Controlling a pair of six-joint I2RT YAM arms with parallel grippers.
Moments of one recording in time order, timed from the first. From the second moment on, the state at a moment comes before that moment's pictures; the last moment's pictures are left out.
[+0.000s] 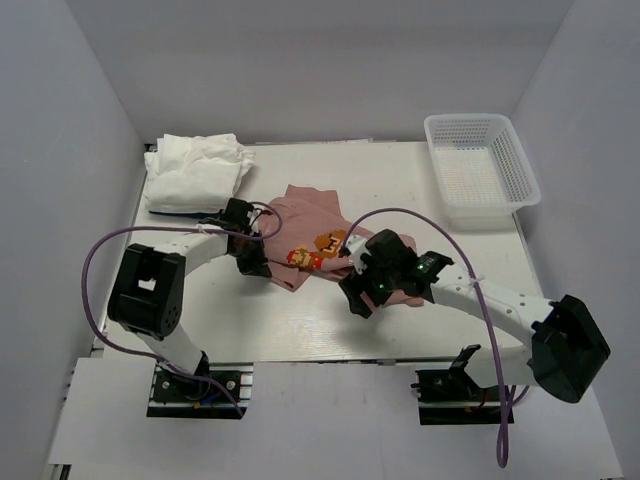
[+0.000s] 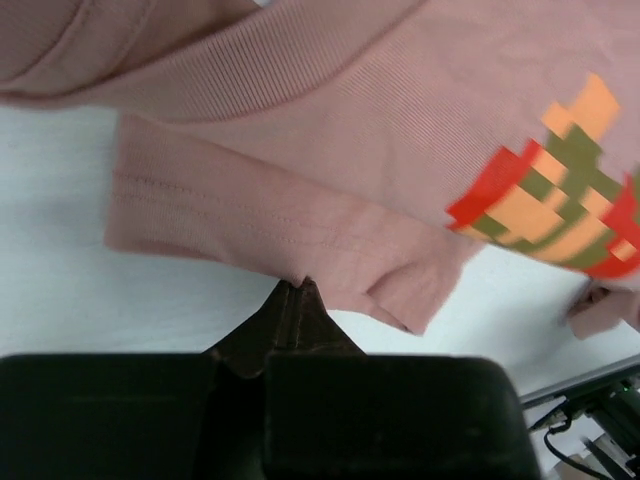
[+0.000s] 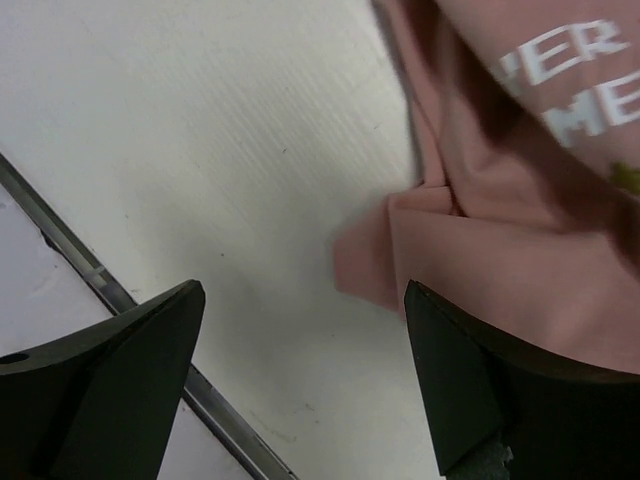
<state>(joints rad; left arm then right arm) -0.30 1.66 0.94 -0.48 0.24 -0.53 0.81 1.26 0.81 -0.50 -0.20 -0.04</state>
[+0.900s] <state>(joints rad) -0.30 1.24 1.06 -0.66 0.19 -0.52 0.85 1.45 0.83 -0.48 0.14 0.07</state>
